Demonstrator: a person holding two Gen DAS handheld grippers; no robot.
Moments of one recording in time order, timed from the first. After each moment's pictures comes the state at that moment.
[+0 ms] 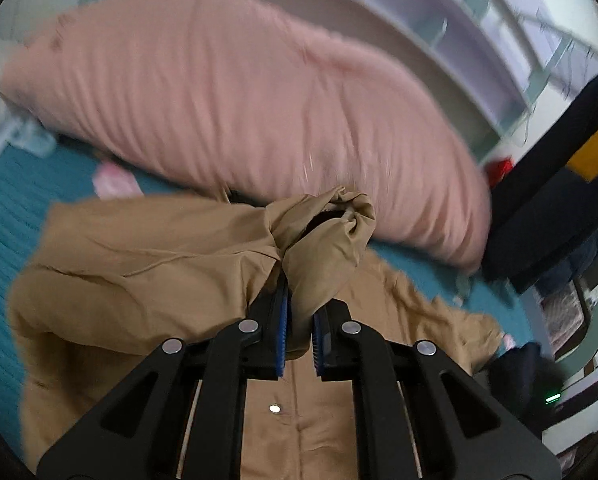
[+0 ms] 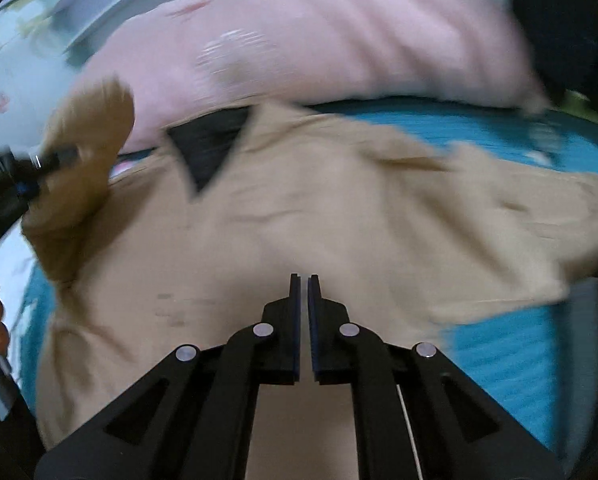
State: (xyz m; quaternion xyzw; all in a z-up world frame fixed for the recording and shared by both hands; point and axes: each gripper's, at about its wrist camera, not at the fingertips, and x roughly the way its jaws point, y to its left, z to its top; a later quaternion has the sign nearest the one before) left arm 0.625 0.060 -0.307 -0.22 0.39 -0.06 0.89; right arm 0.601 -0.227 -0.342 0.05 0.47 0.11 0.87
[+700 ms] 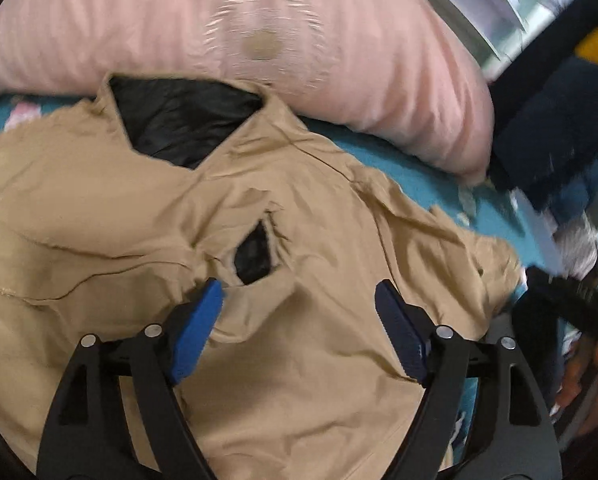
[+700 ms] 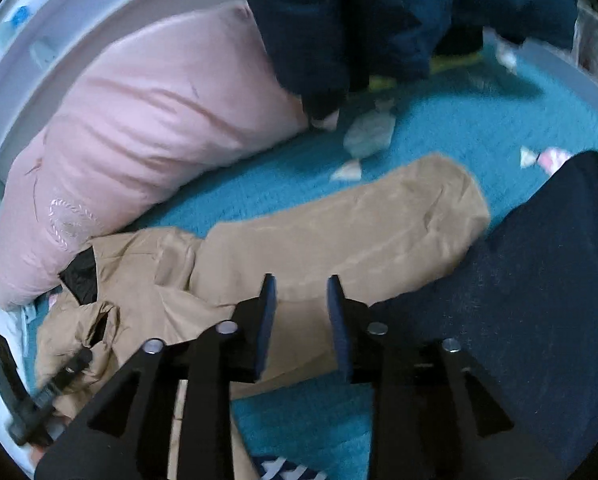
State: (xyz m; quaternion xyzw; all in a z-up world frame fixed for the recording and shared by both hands) left arm 0.651 -0.062 -0.372 -0.15 0.47 -0.12 0.86; right arm 0.626 -0.413 -0.308 0.19 0.47 -0.04 0.86
